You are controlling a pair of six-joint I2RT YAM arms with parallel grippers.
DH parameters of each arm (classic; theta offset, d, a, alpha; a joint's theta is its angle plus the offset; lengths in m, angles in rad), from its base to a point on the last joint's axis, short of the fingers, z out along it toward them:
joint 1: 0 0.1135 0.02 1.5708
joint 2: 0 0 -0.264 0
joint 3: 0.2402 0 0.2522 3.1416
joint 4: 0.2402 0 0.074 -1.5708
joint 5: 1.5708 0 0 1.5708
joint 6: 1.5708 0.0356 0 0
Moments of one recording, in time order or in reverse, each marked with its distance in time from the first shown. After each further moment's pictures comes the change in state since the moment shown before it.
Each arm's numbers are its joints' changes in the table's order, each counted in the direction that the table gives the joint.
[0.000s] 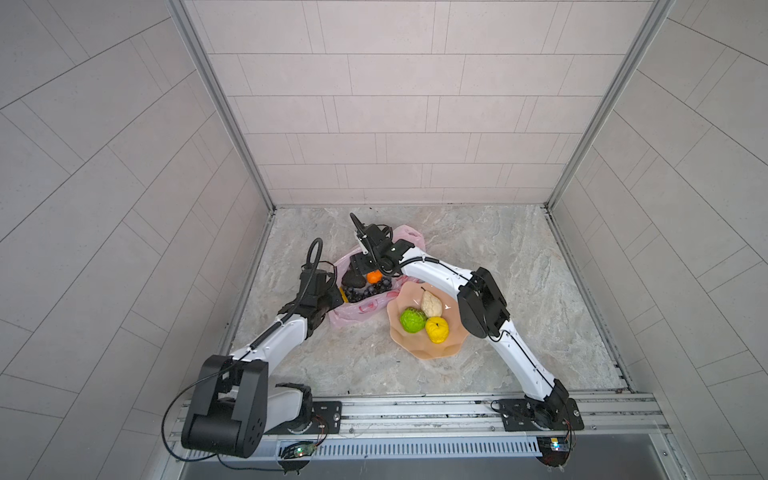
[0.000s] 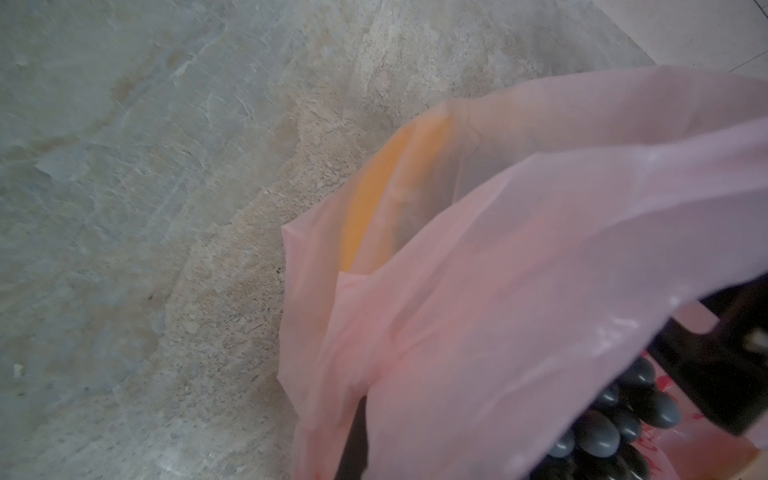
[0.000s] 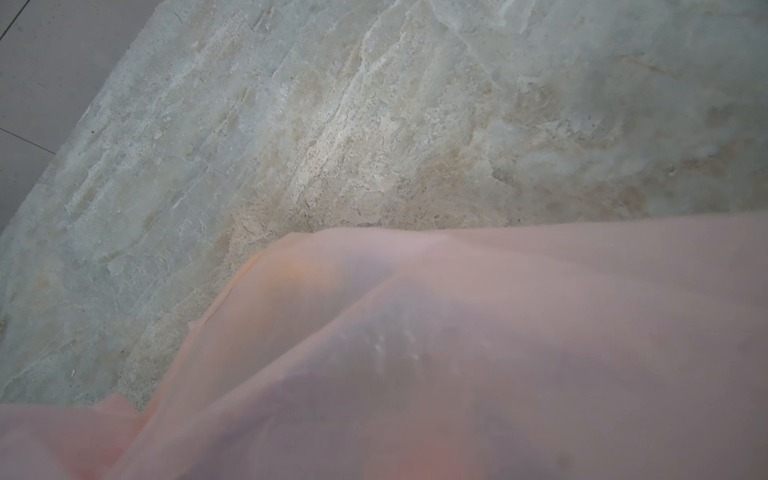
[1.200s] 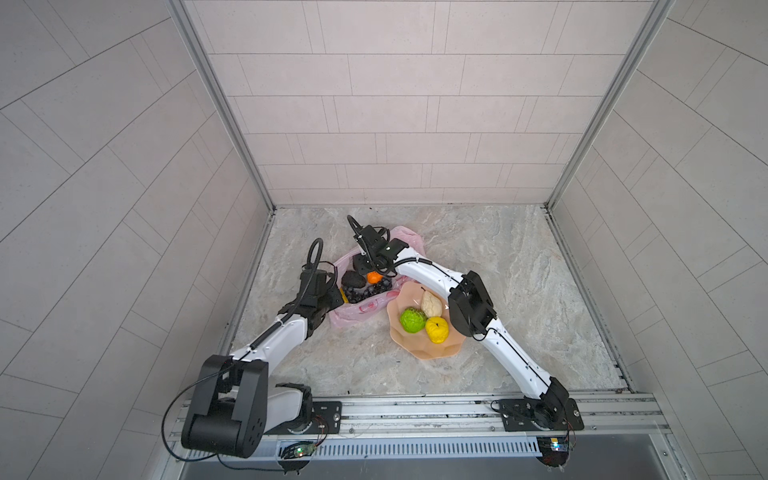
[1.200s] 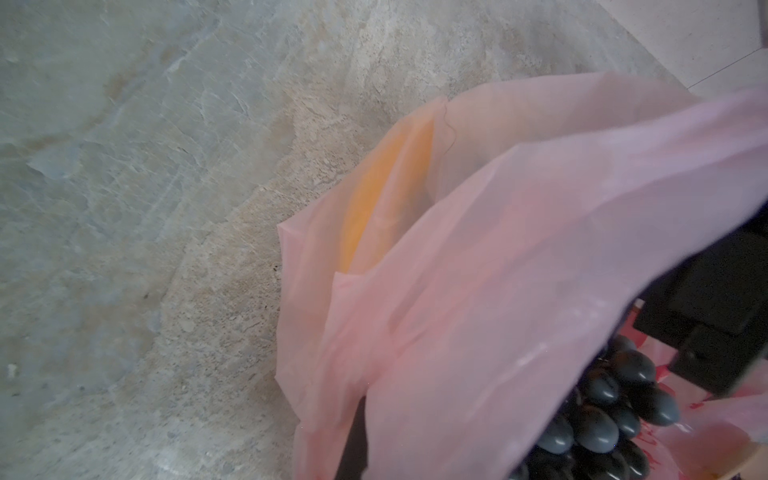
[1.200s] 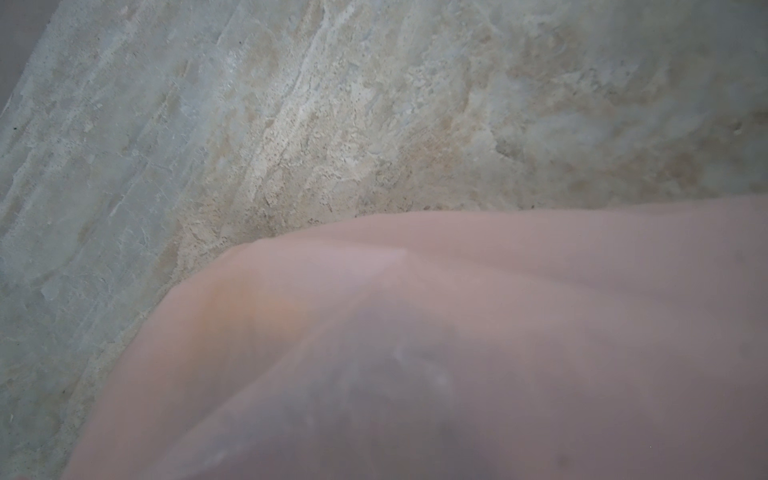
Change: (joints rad) left arm 0.000 0.000 0.002 0.004 0.007 0.007; right arm -0.009 -0.128 0.188 0.138 0.005 0.045
